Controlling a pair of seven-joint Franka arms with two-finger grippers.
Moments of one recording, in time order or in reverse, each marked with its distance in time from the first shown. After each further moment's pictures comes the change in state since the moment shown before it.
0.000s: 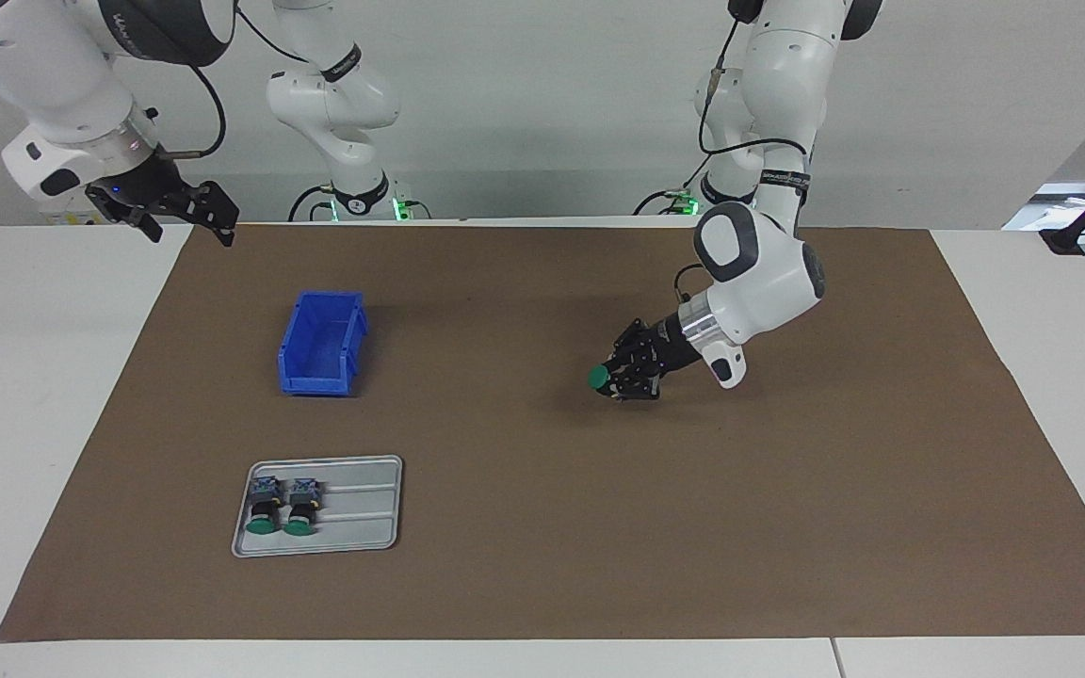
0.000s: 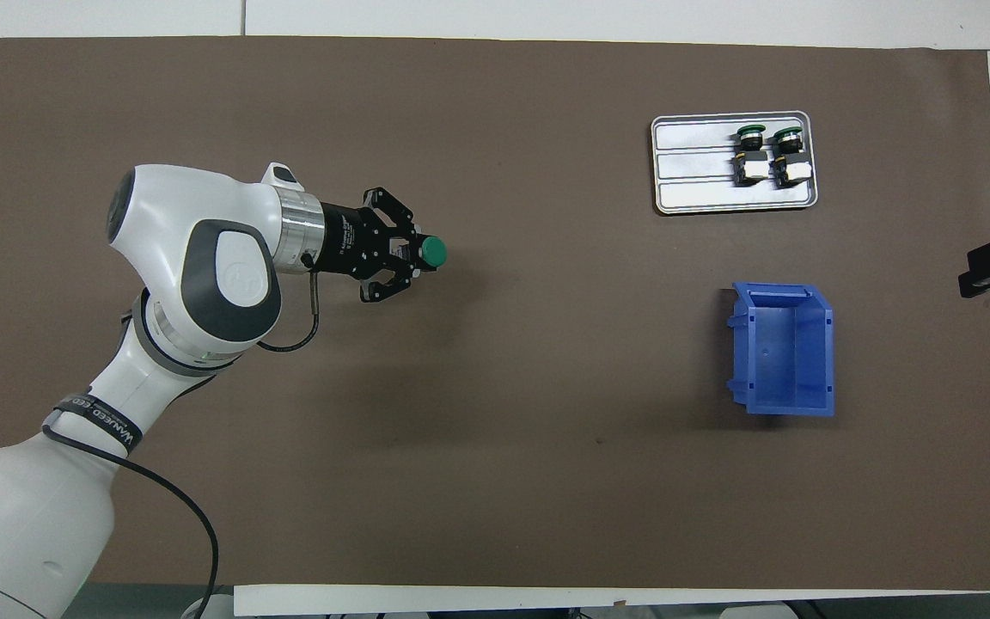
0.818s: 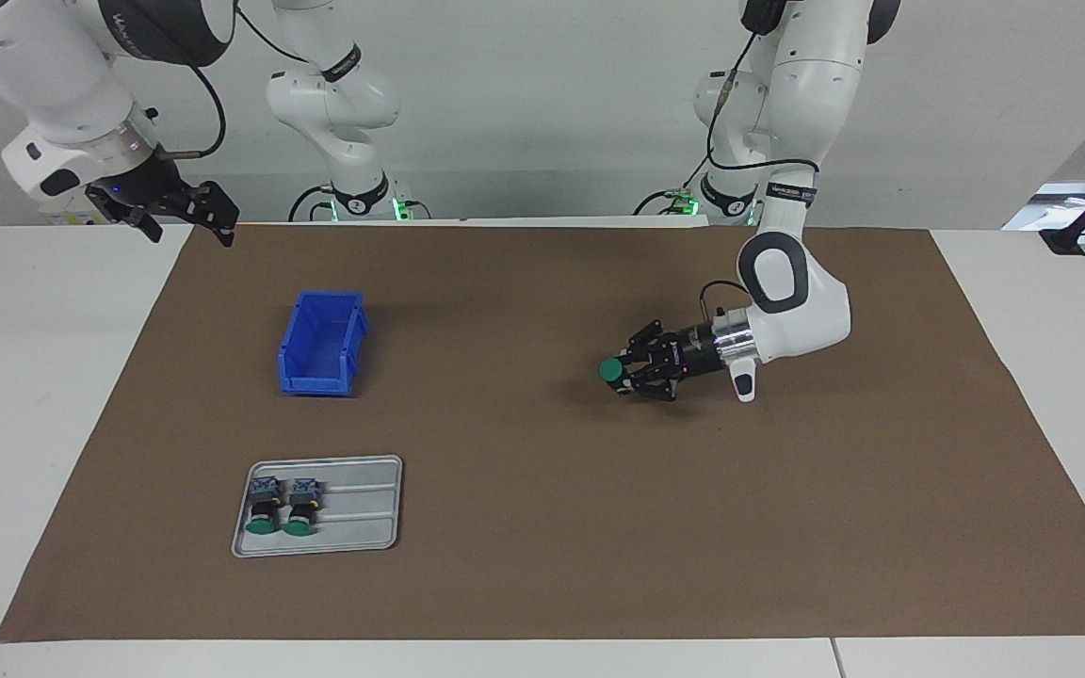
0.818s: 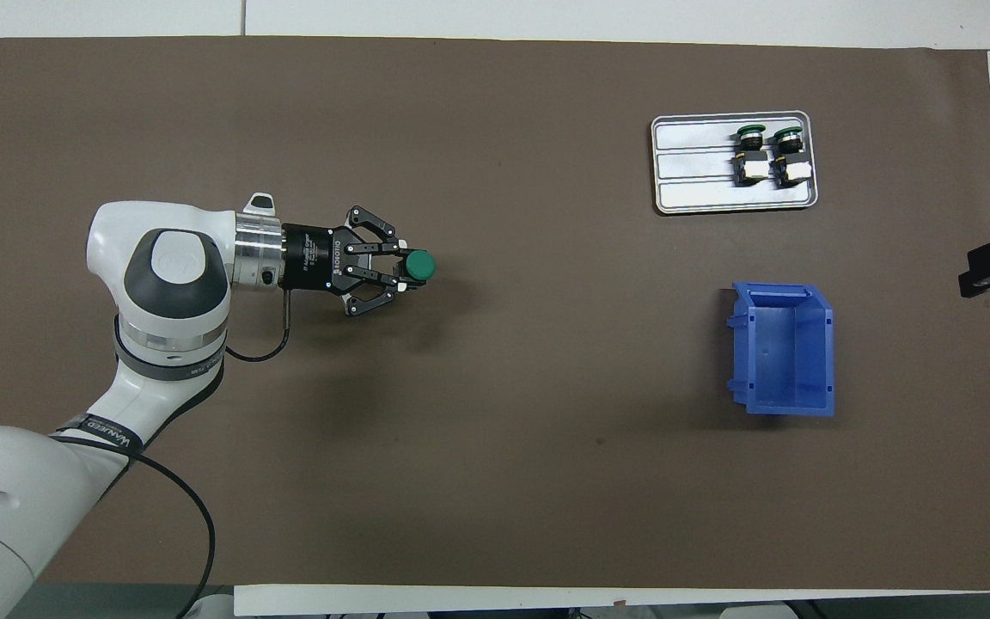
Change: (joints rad) left arm 0.096 0.037 0.000 -0.105 -0.396 -0.185 0.373; right arm 0.000 0.000 0.000 0.000 0.000 0.000 0.000
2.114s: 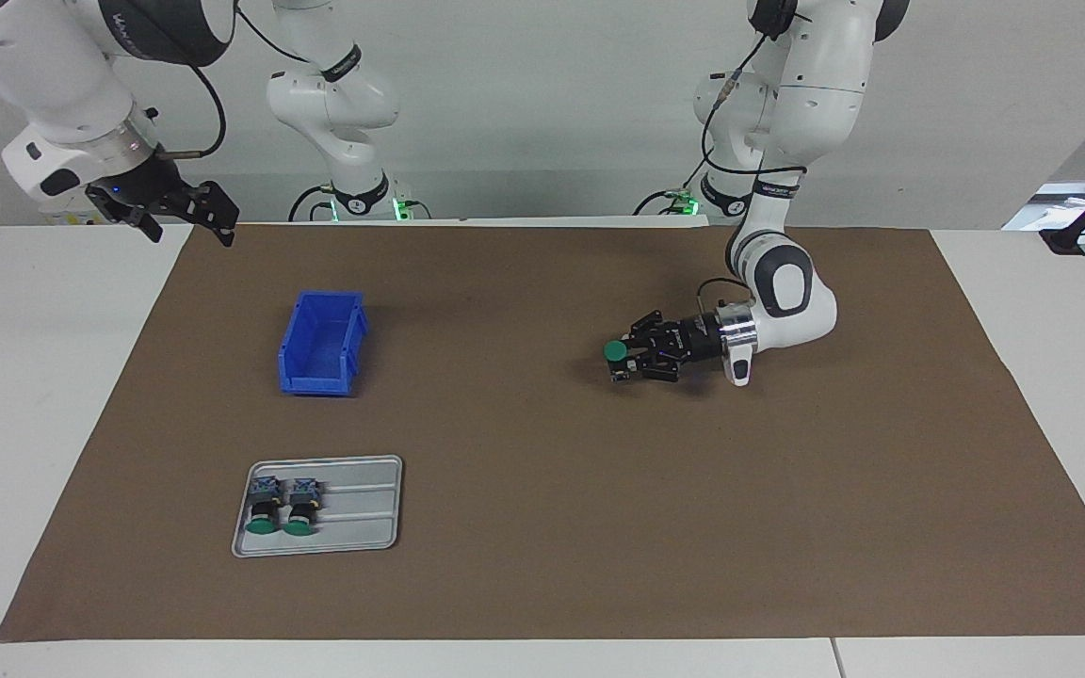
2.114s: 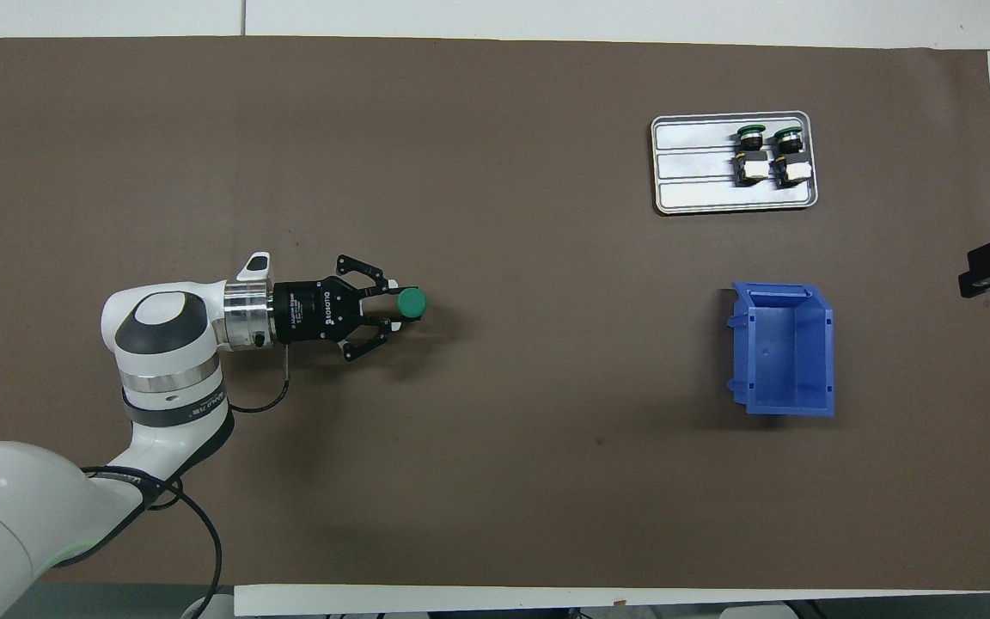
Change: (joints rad) left arm 0.060 -0.009 -0.012 -0.199 -0.271 -0.138 0.344; right arm 0.000 0.000 0.000 0.000 0.000 0.000 0.000
